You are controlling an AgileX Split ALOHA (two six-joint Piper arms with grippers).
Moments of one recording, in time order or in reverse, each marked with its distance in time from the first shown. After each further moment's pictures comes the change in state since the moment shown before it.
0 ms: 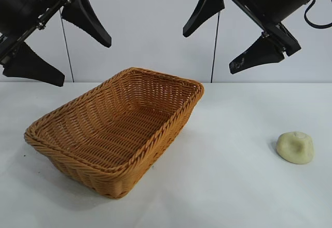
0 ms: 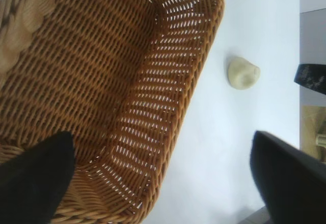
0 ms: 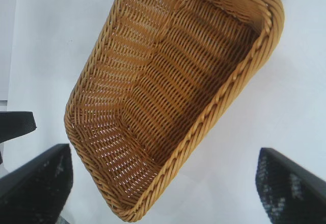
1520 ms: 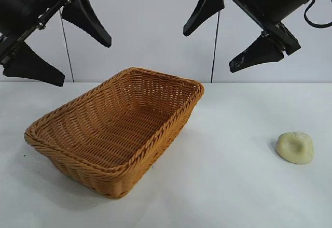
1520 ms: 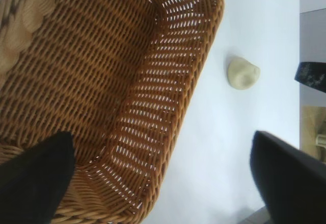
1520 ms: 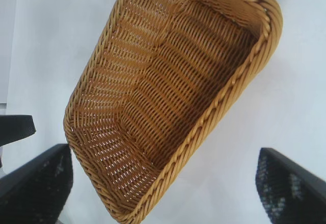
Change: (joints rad) left arm 0.000 -0.003 0.000 0.002 -0.014 -0.007; right arm 0.000 0.000 0.000 0.001 -0.021 -0.003
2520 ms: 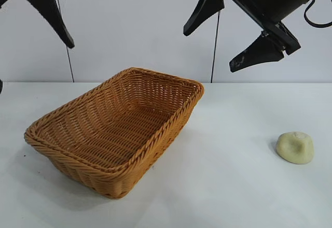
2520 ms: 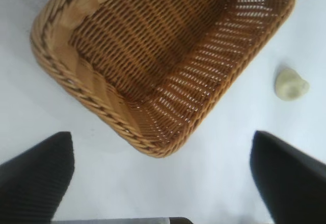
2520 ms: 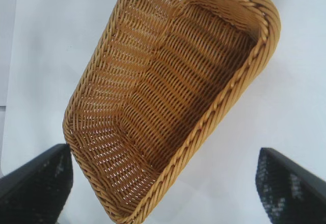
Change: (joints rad) left arm -0.203 -0.201 0.019 0.774 0.175 -1.331; right arm 0.000 0.000 0.000 -0.001 0.000 0.000
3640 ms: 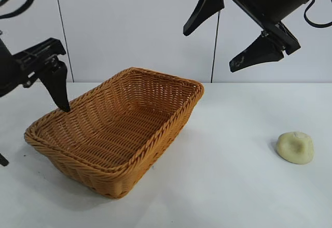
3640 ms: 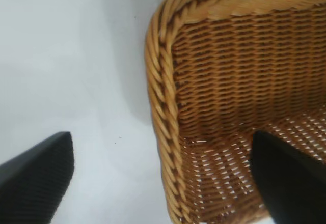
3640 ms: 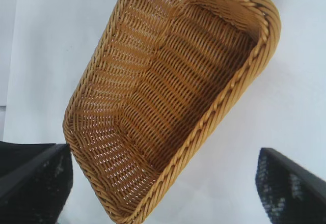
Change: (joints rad) left arm -0.017 0.319 0.138 -0.094 -0.297 -0.165; right arm 0.000 0.000 0.000 0.000 -0.003 0.000
